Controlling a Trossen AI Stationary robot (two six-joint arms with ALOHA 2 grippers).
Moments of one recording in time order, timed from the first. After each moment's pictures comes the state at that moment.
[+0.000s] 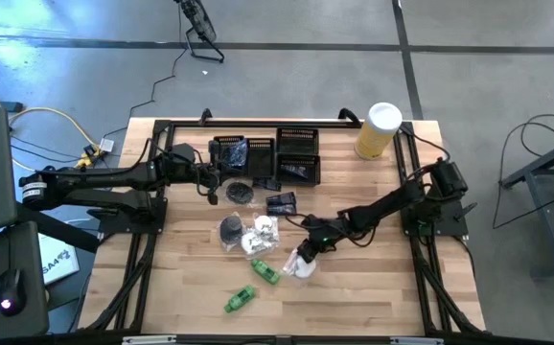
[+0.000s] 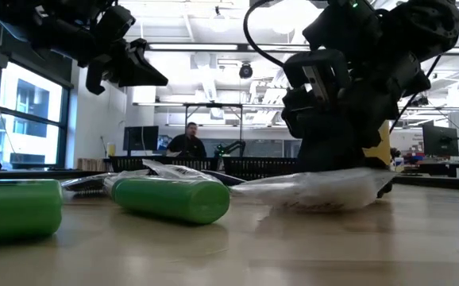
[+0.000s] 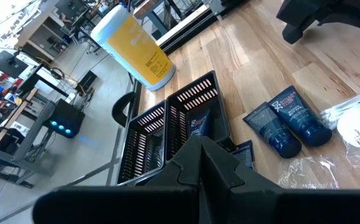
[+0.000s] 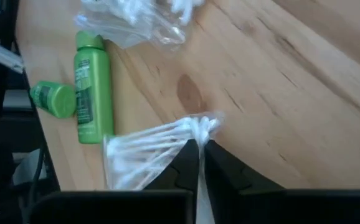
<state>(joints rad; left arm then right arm) 0.31 0.89 0.46 0.17 0.09 0.74 0.25 1.81 0.74 0.32 -0.11 1.15</state>
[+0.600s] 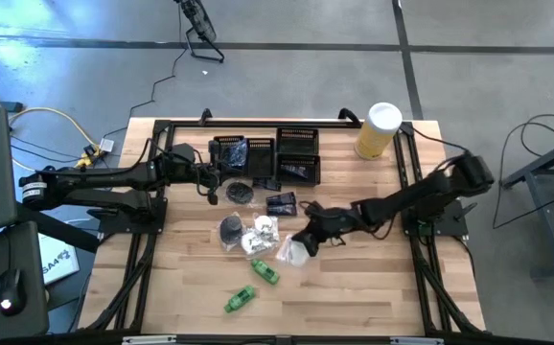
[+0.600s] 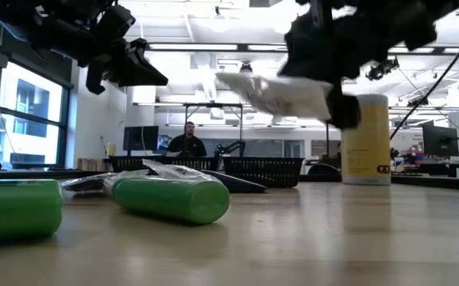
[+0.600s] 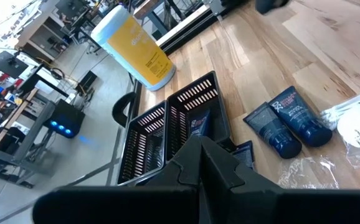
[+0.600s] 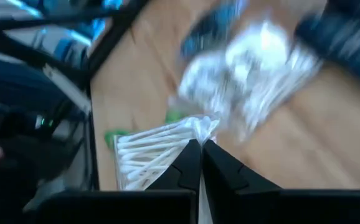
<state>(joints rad) 0.31 0.89 0.46 0.18 0.09 0.74 0.24 1.55 0.74 0.30 0.09 0.96</state>
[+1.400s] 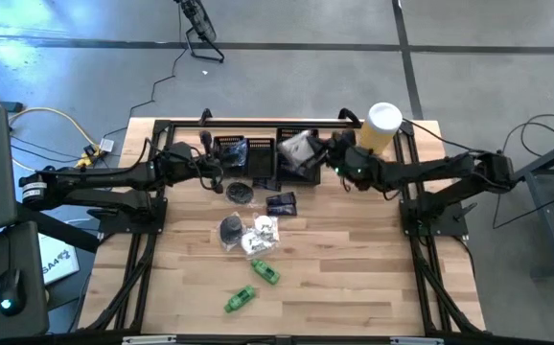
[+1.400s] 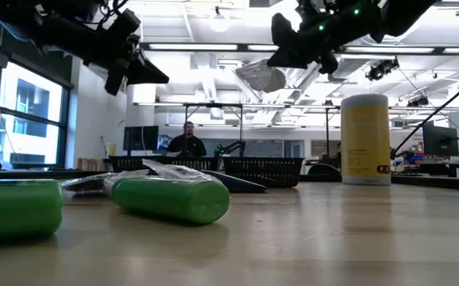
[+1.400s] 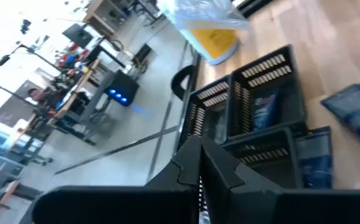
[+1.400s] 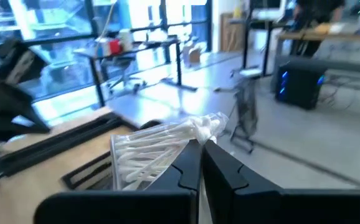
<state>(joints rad) 0.31 0.89 0.46 0.26 -0.17 0.74 -0.16 1.35 0.74 0.53 0.62 0.14</state>
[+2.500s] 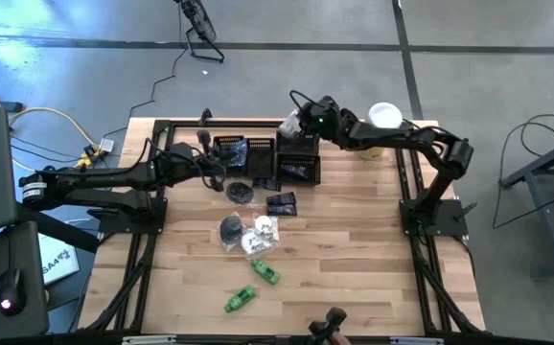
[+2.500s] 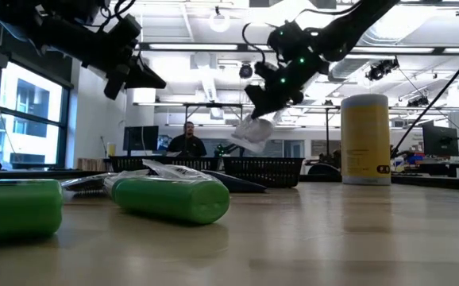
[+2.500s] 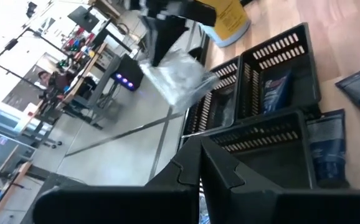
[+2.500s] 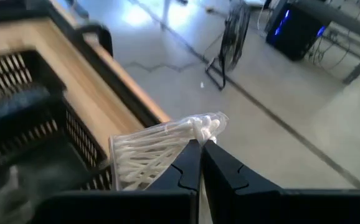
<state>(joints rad) 0.32 0.89 0.46 0.23 -0.25 0.73 -0.53 1.72 1.12 0.11 0.27 -0.05</state>
